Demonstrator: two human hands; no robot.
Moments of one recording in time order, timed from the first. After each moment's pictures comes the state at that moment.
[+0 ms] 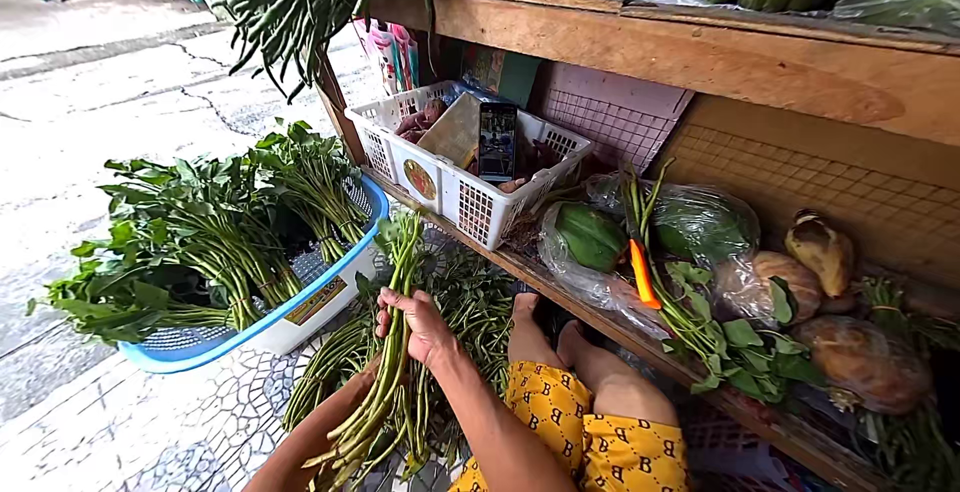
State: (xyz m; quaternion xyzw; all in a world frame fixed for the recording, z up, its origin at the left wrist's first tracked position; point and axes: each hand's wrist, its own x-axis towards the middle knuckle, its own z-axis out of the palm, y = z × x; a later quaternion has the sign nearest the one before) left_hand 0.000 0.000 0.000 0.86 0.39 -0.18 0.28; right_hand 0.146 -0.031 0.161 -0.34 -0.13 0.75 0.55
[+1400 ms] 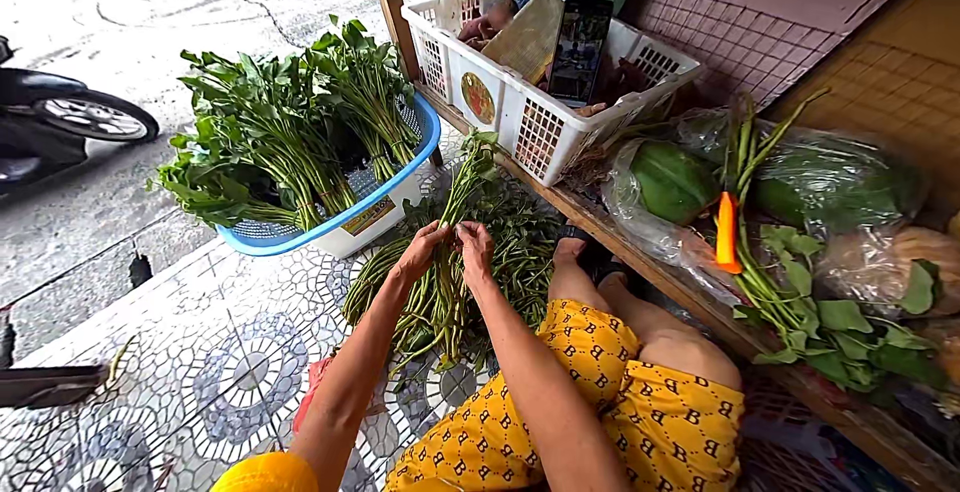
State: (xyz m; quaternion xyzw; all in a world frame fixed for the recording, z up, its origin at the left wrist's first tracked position) left_hand 0.024 0.035 0.040 0.46 0.41 0.37 0.69; right_hand 0.138 -0.003 0.055 -0.56 -0.21 0.53 0.60
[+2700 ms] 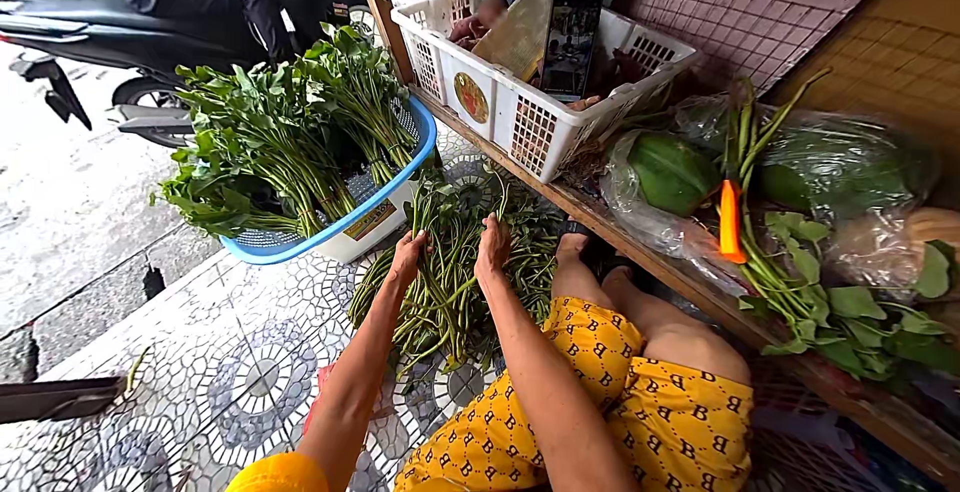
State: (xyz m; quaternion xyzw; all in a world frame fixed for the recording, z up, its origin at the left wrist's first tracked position) left_hand -0.006 0.058 -0.011 0.34 0.56 0.44 0.61; right_hand 0.159 0.000 0.066 -0.70 -0.18 0.43 0.54
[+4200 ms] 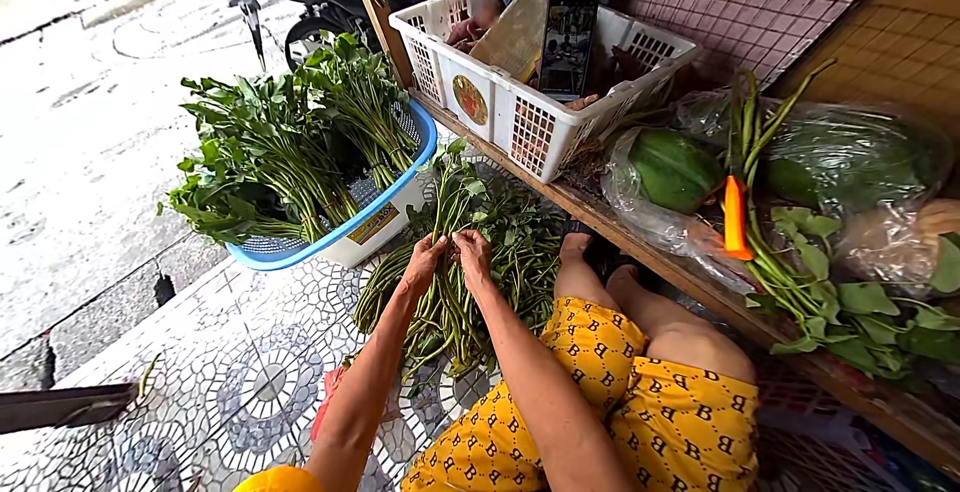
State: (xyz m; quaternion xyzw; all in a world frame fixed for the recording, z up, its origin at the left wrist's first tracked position) left_hand 0.024 0.022 0.032 0.45 0.50 0.40 0.62; right_hand 0.134 0.001 0.039 -0.59 -0.23 0.54 0.55
